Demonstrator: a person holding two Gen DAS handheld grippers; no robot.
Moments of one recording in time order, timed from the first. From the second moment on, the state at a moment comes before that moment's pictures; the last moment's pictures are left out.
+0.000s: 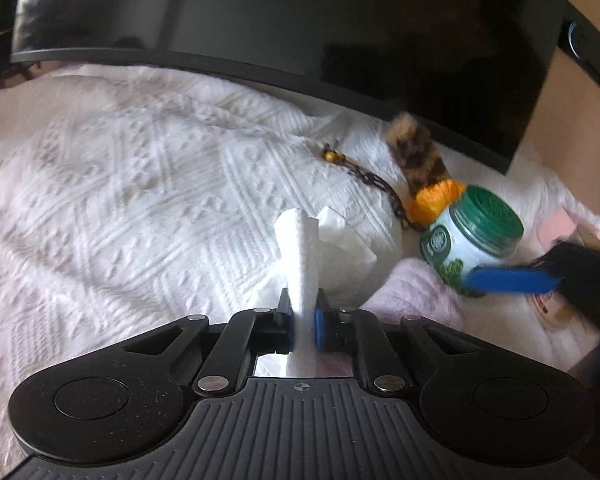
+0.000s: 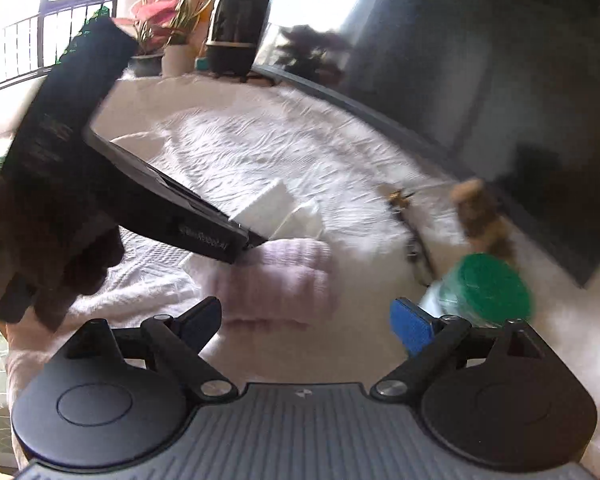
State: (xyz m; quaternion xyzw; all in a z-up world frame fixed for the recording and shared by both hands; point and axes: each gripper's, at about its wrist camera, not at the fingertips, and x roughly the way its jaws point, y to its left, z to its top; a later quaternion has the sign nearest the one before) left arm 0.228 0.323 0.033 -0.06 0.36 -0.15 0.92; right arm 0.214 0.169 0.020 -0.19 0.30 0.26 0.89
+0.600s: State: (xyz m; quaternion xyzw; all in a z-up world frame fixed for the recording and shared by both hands) left arm 0.240 0.298 0.161 -0.04 0.26 -0.16 0.95; right arm 0.183 0.109 0.130 -0.11 0.30 0.25 0.91
